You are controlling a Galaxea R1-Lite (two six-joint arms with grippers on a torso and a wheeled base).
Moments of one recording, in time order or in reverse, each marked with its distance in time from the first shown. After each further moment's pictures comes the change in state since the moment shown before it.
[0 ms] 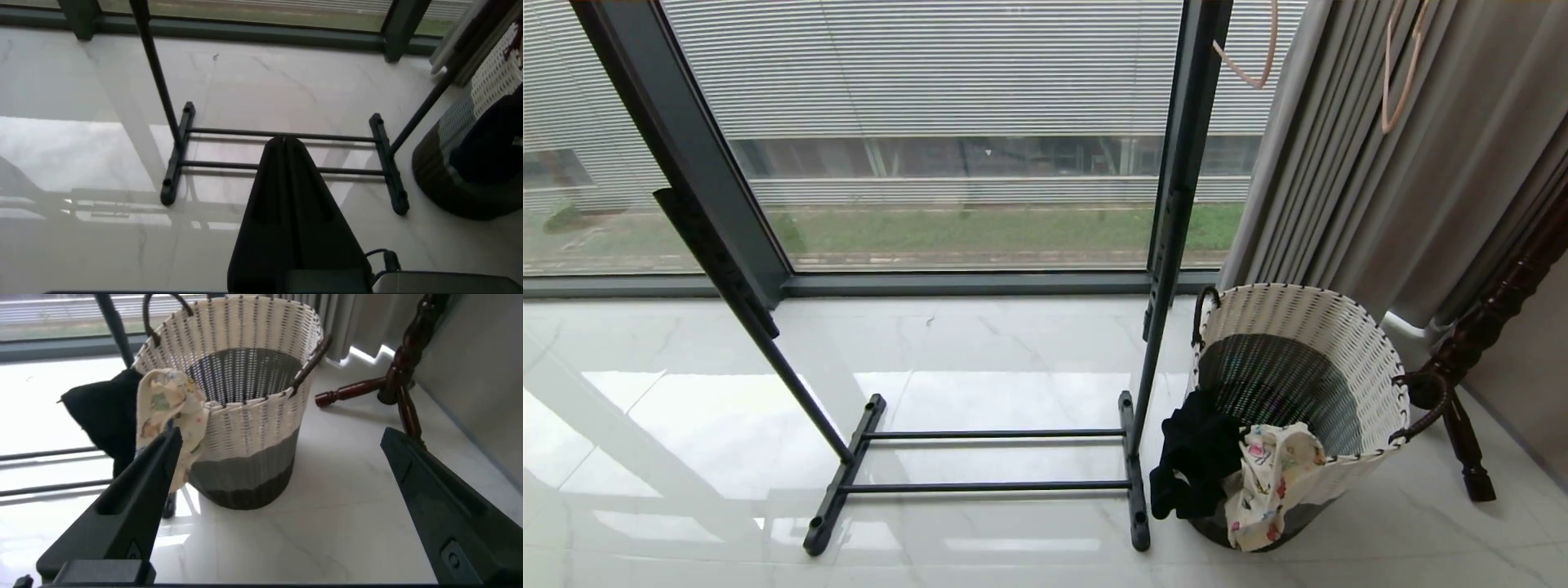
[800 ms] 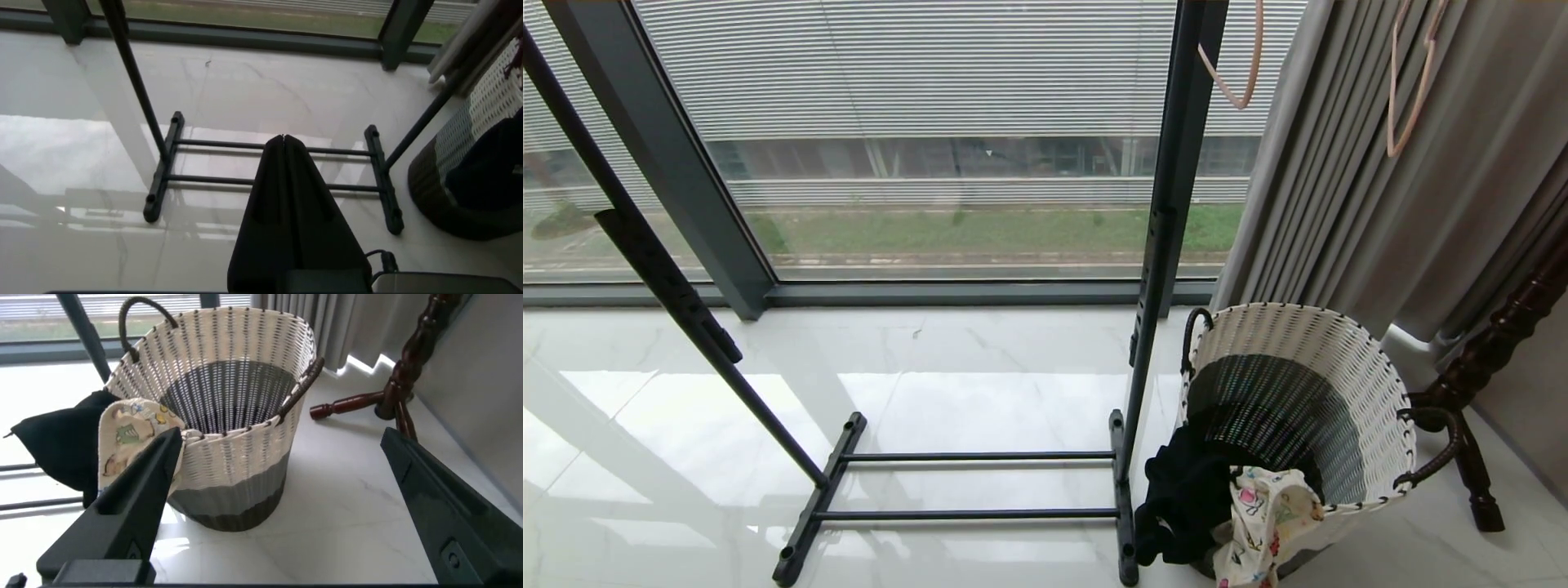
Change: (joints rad) left arm 0.001 0.000 0.000 0.000 0.000 -0.010; right arm 0.000 0.000 0.000 -0.001 0.001 -0.017
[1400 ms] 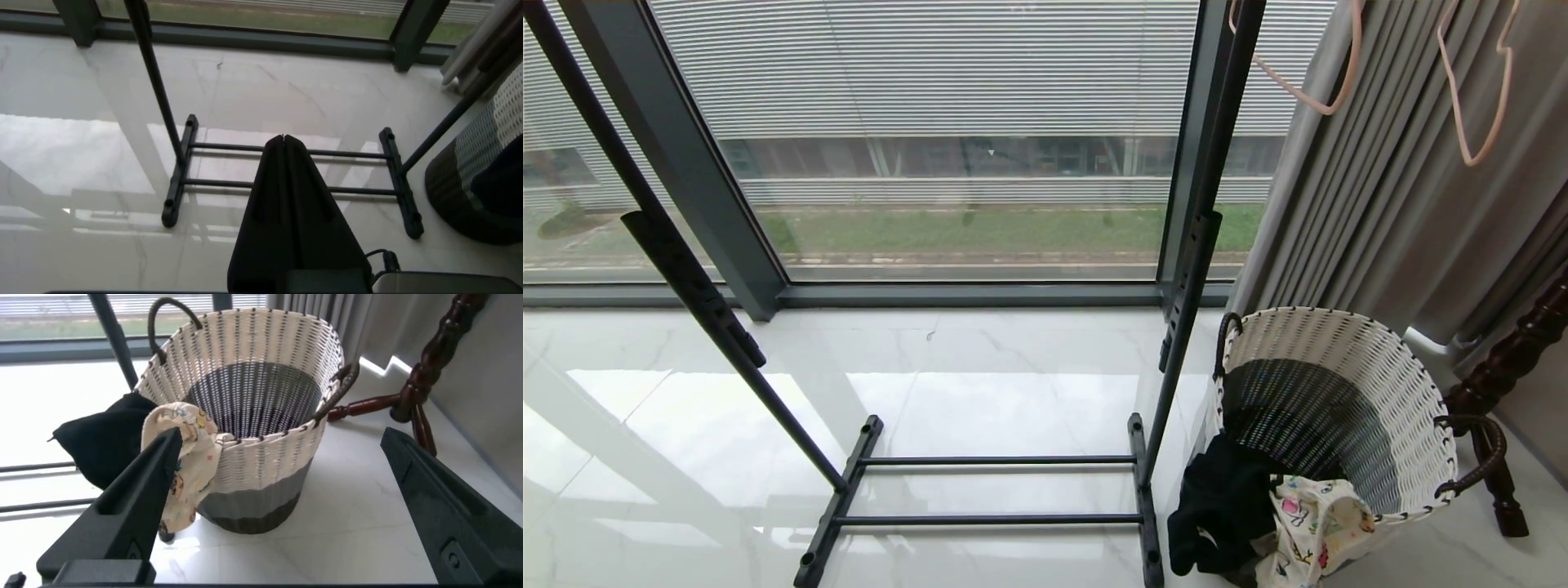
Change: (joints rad) left arm -0.001 0.000 0.000 0.000 0.000 0.007; right arm 0.000 0.000 0.000 0.000 0.001 -0.005
